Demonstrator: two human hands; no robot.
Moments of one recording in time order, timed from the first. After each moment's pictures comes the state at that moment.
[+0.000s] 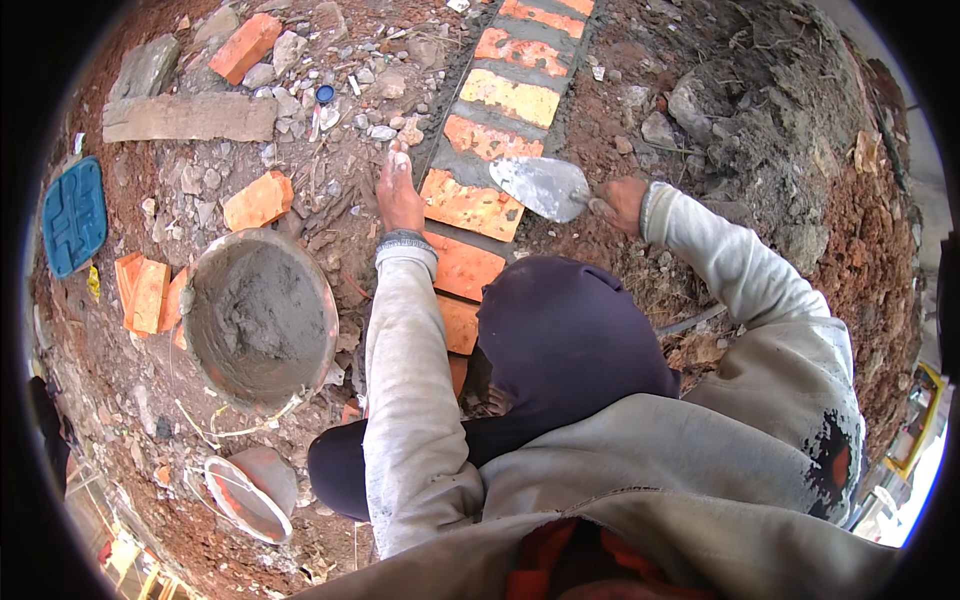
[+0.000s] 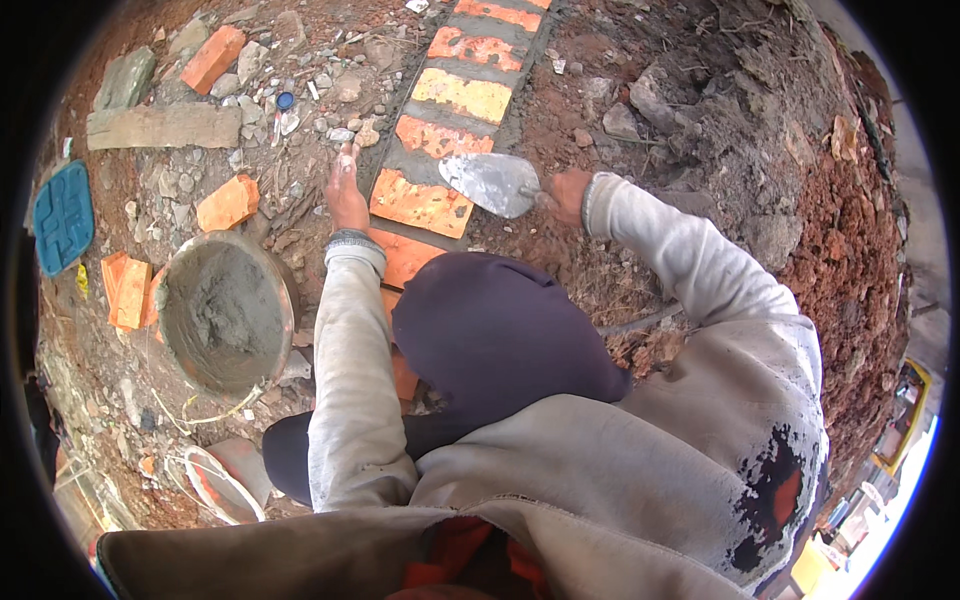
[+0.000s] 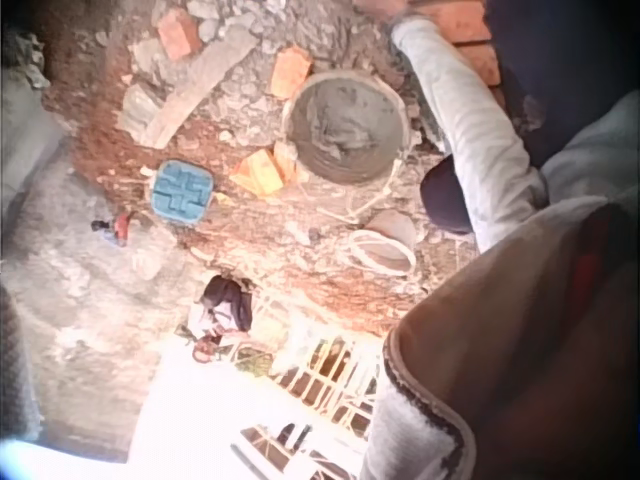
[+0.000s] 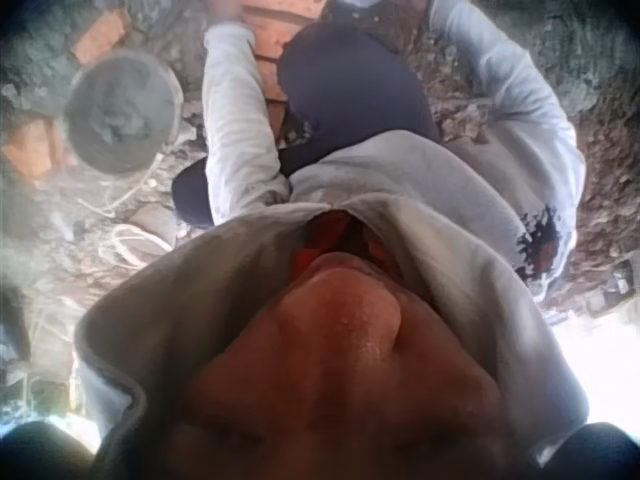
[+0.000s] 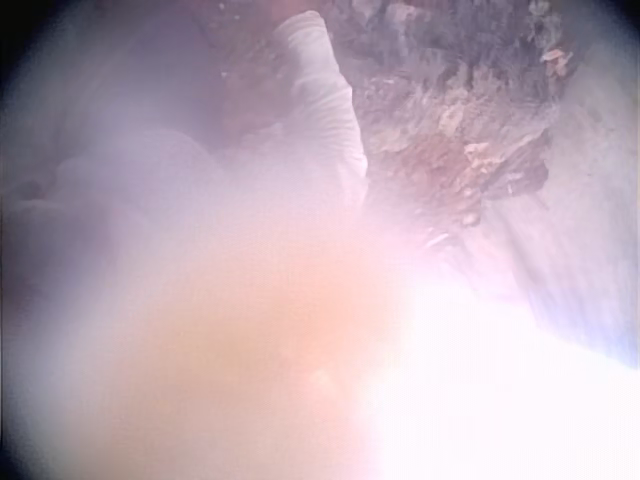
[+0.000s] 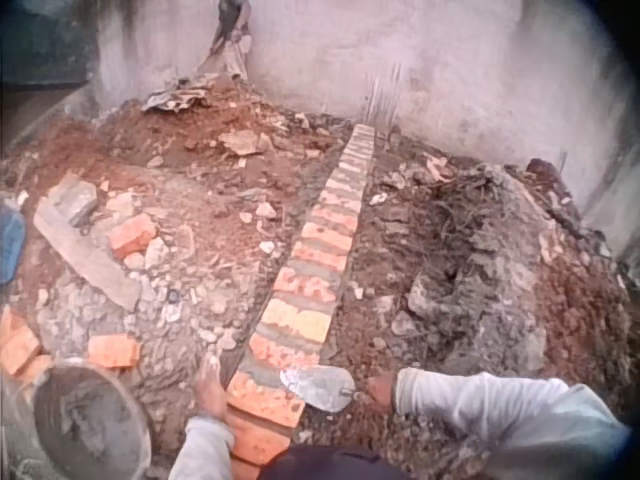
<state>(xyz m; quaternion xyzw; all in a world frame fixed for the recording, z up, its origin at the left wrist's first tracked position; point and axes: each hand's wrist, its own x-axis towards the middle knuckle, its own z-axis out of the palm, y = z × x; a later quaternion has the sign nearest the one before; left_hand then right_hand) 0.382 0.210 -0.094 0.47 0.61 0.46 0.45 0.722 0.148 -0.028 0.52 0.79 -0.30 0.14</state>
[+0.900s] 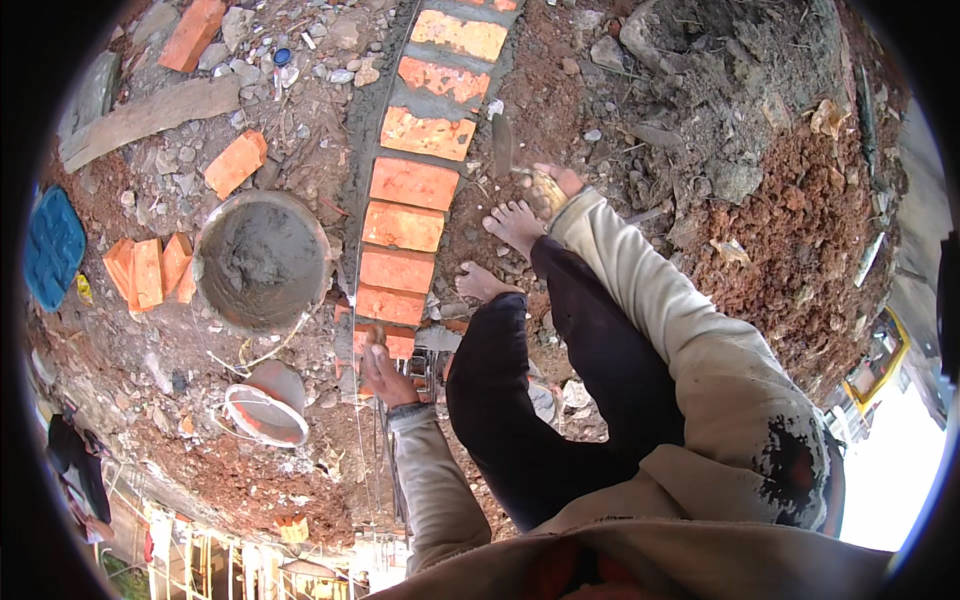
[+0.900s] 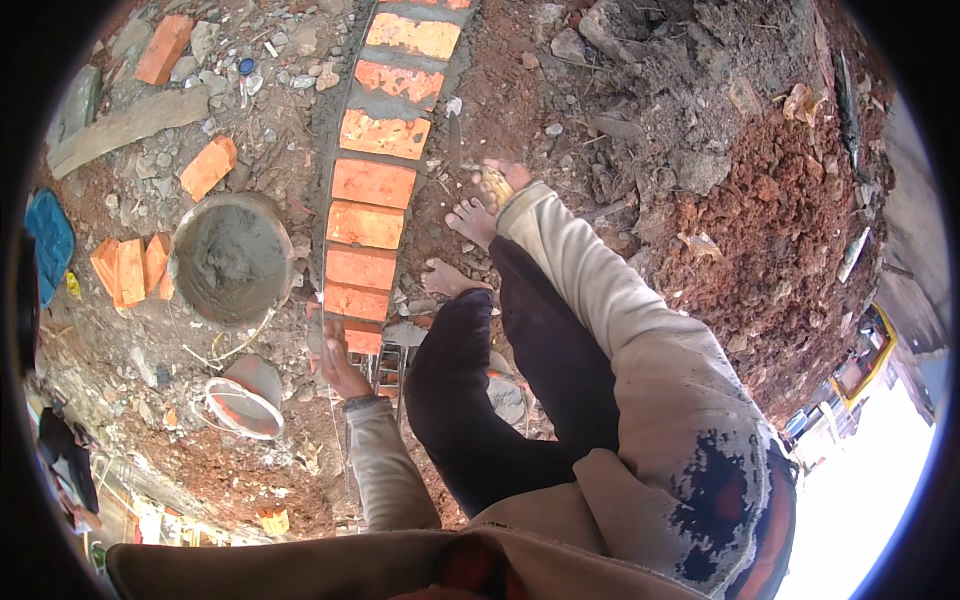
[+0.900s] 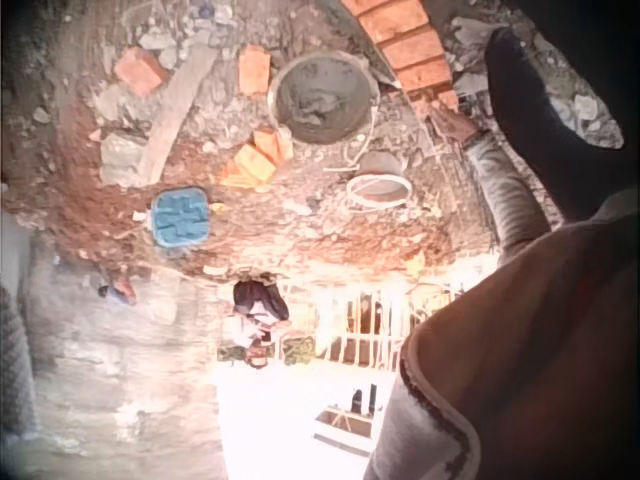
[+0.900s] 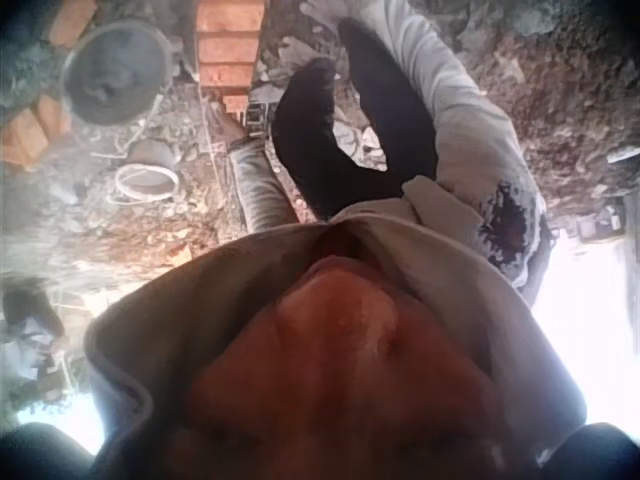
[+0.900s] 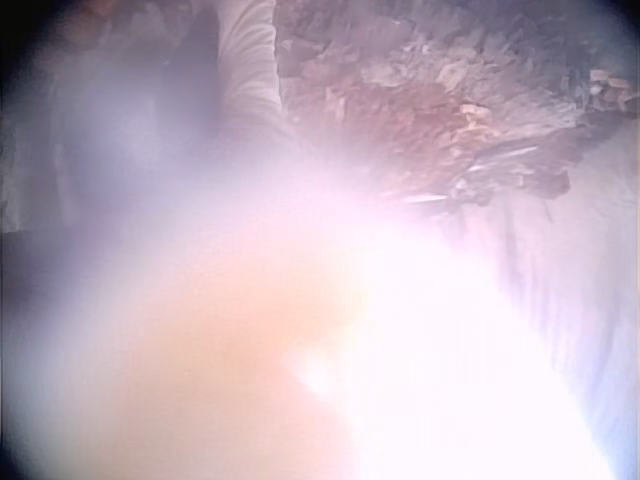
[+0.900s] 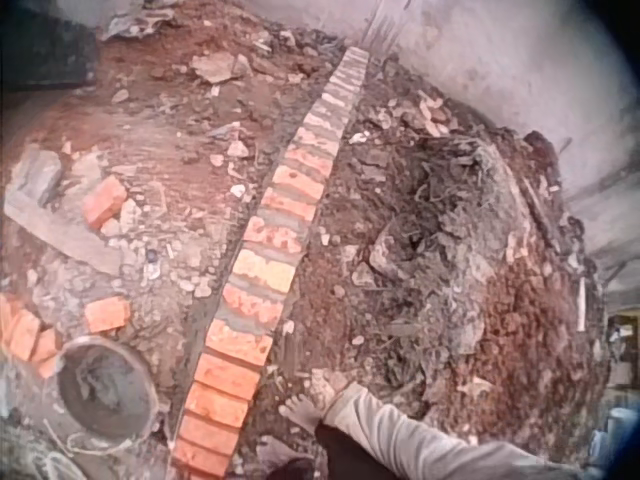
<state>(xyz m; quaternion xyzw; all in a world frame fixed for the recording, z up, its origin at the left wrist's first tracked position) 0.307 -0.096 0.131 0.25 0.78 0.35 0.45 0.683 0.043 -0.040 0.37 -0.25 -0.87 -0.24</state>
